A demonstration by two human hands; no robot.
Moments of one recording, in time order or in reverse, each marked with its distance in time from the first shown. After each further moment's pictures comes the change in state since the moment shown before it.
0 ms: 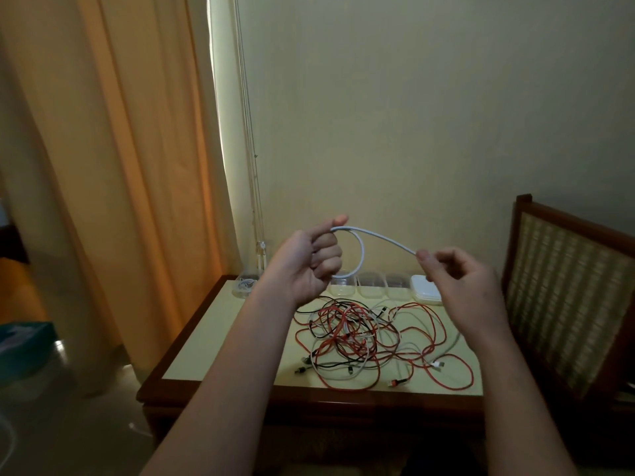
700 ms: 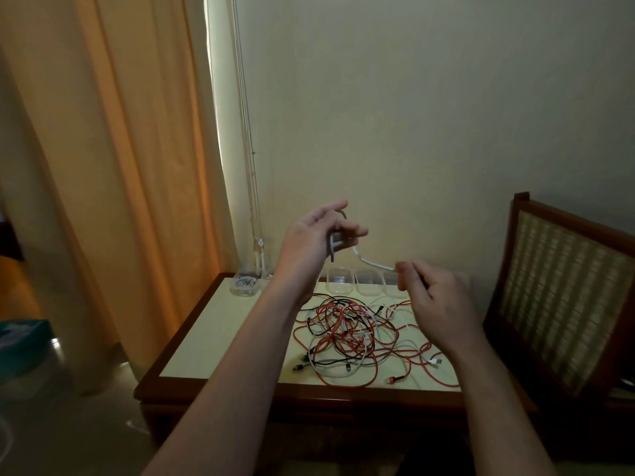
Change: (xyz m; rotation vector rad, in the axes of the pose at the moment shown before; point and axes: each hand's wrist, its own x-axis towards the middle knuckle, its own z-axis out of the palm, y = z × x) left_hand -0.004 -0.011 0.009 0.502 0.066 0.489; right_hand -0.018 -0.003 0.017 -0.339 -0.130 -0.257
